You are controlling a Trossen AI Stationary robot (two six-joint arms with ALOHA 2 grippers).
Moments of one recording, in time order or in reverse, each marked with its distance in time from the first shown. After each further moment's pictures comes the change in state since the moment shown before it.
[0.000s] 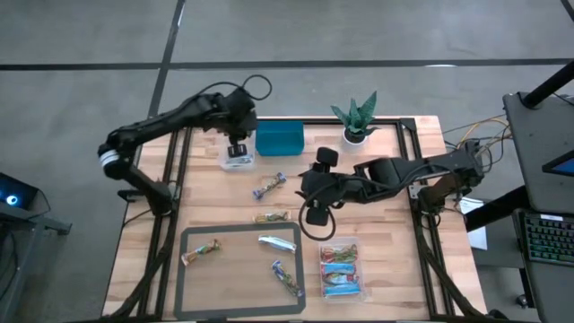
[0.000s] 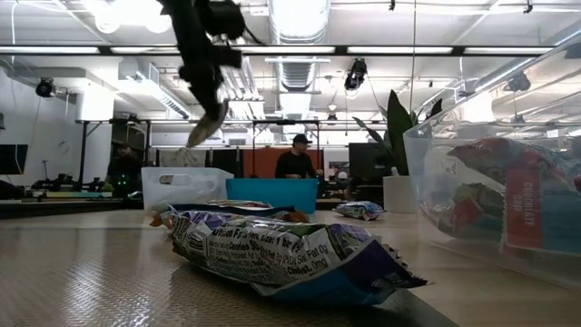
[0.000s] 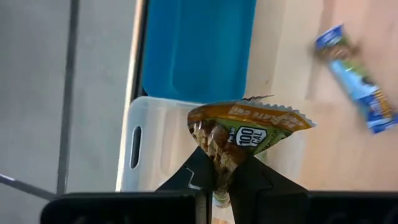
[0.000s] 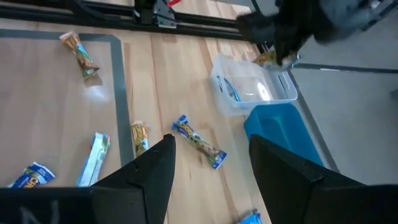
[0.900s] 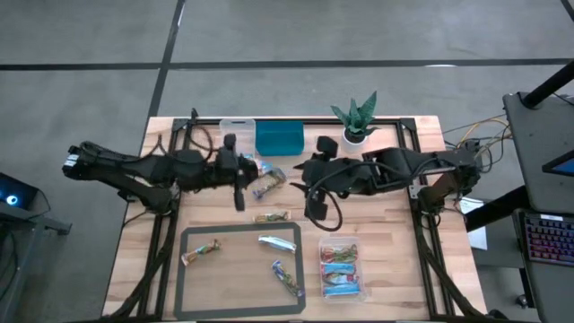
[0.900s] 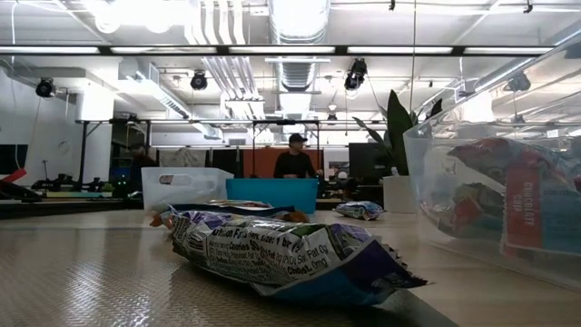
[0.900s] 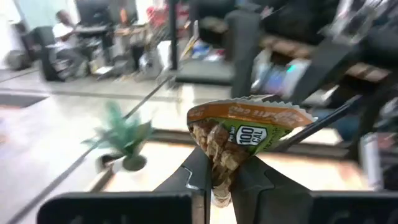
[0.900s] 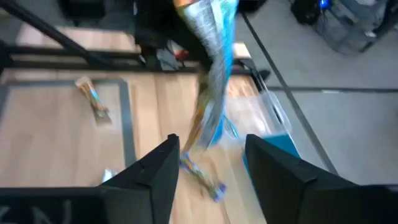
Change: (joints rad) left arm -0.713 -0.426 -0.357 0.979 -0.240 -0.483; right arm -0.010 0.036 0.209 -0.053 -0.014 -0.029
